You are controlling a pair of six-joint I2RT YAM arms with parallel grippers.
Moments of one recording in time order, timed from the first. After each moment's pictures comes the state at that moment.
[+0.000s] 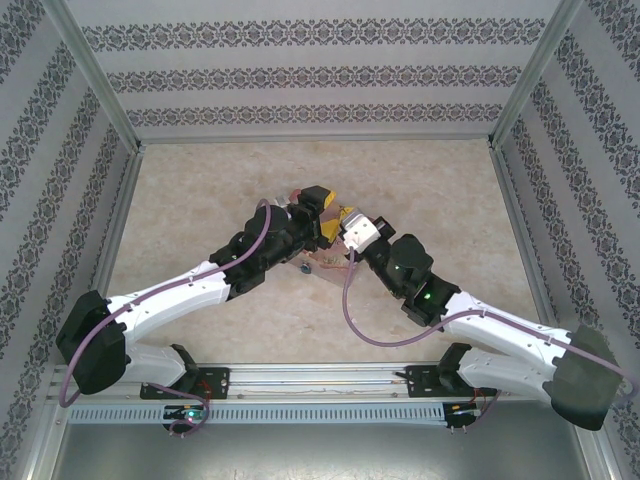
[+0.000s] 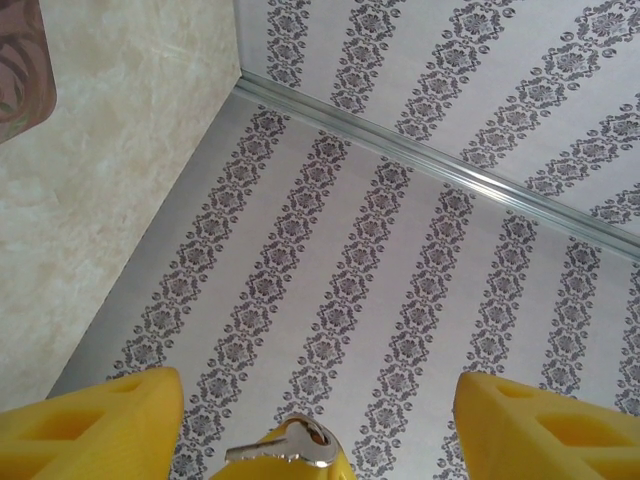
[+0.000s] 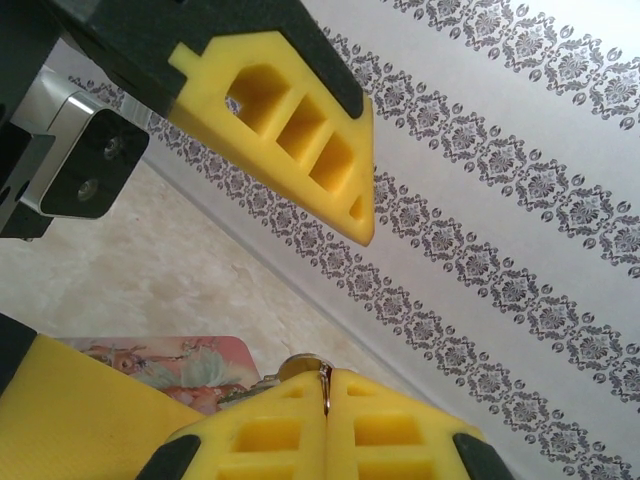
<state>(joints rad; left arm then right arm) -0.81 1.33 0.92 0.27 -0.06 -1.95 0.85 1.03 0.58 0.45 0.30 -0.48</state>
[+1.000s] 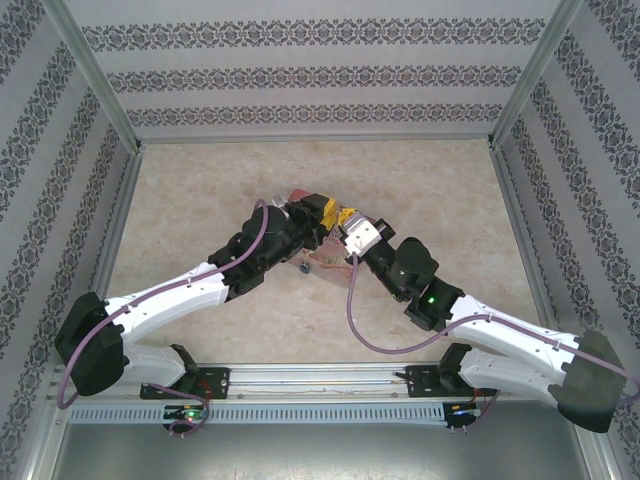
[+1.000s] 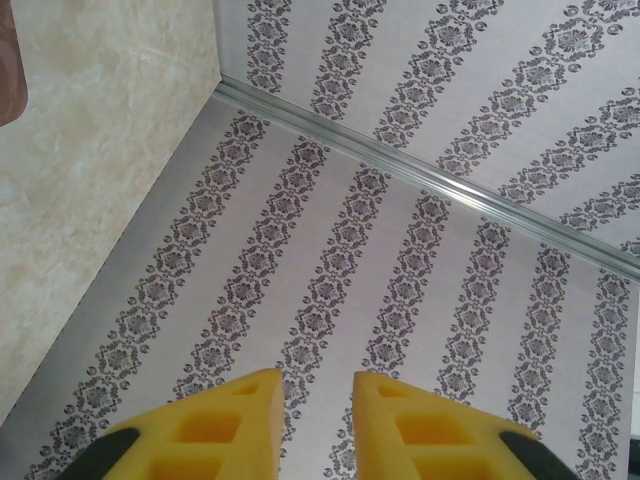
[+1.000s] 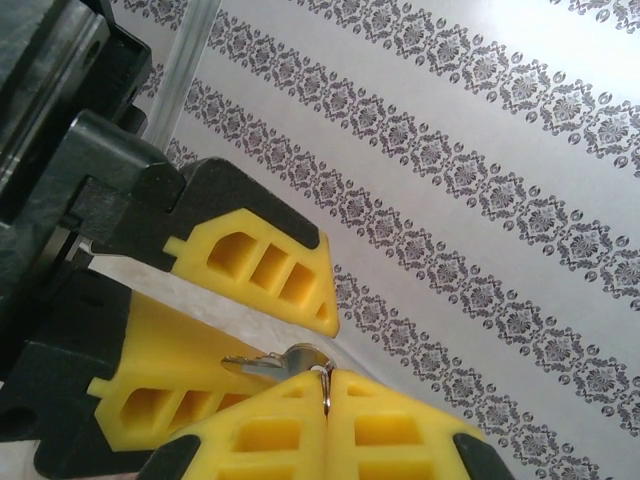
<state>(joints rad) -0.81 1.32 0.92 0.29 -0.09 -1.97 0.89 0.98 0.59 0.46 0.29 -0.48</state>
